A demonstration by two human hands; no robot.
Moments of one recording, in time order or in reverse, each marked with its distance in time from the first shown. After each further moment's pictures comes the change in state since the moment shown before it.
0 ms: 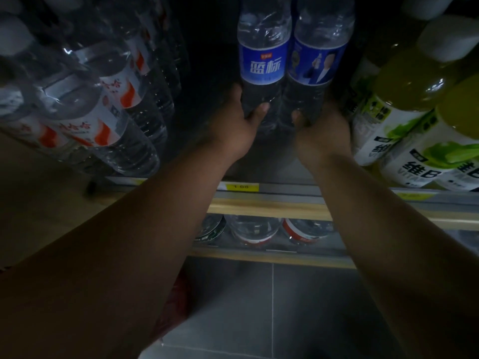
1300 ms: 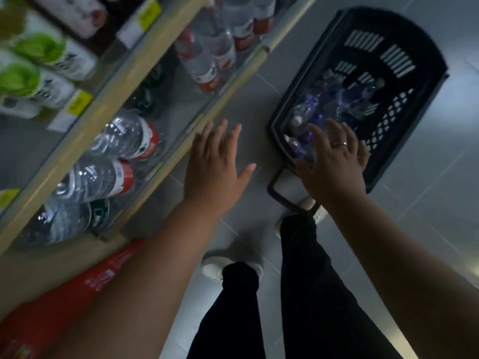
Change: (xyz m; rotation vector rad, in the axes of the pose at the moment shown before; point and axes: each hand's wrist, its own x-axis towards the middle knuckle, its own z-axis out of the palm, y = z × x) left_hand -0.346 0.189 0.215 0.645 -0.849 0.799; right_hand -0.379 0.253 -0.332 -0.450 -0.001 0.783
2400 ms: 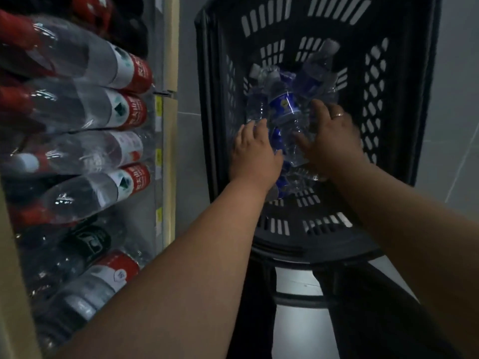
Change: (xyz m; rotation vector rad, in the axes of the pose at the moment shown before) left_hand 0.294 0.118 0.213 0.008 -0.599 0.064; right_hand 0.241 0.182 0.121 0.290 -0.050 0.498
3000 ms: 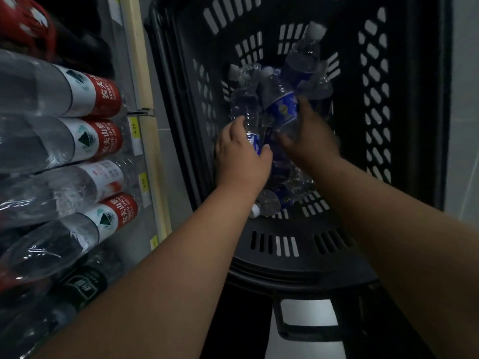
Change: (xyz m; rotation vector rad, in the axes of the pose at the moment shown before) left_hand 0.035 -0.008 0.015 -0.136 0.088 -0.003; right_hand 0.039 0.000 0.063 0.478 0.037 0.144
